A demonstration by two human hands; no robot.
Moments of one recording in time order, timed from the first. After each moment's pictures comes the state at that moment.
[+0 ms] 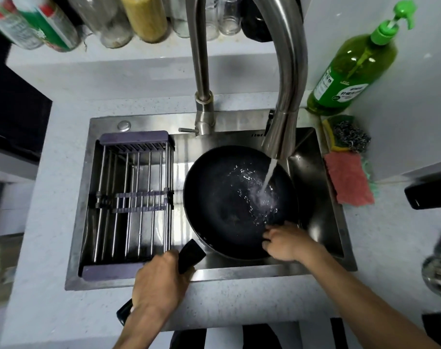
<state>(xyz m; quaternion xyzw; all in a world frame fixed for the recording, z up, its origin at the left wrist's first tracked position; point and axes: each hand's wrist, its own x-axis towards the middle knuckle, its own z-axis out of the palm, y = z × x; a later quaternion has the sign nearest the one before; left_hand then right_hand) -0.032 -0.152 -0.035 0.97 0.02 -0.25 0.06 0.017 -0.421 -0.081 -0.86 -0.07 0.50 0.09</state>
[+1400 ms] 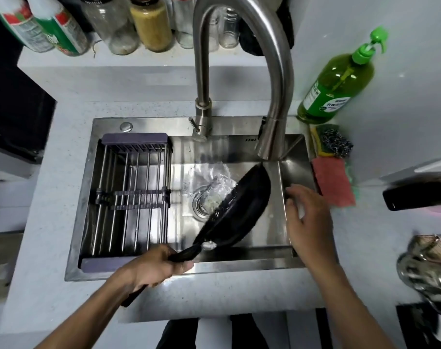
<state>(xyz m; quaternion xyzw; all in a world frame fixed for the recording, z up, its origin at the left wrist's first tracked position) -0.008 -0.117 -0.045 0.74 0.10 -0.53 0.41 -0.007 -0.437 -0.004 -0.92 0.16 -0.08 0.35</state>
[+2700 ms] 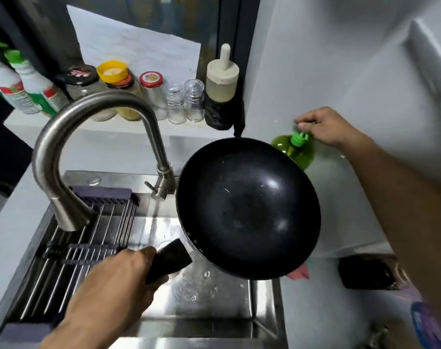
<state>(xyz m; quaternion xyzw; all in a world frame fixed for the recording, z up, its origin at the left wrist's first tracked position) 0.048 -0.258 0.116 0.99 -0.08 -0.14 0.05 0.315 -0.664 0.117 -0.96 0.02 0.05 0.28</state>
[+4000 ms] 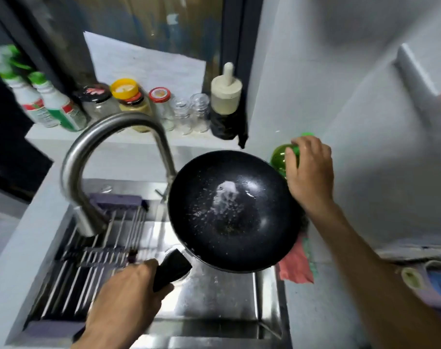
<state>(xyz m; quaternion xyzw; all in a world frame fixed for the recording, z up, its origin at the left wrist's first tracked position) 0.038 -0.251 0.109 0.98 0.00 -0.18 0.10 0.209 -0.577 0.104 -0.95 0.03 -0.26 0.19</state>
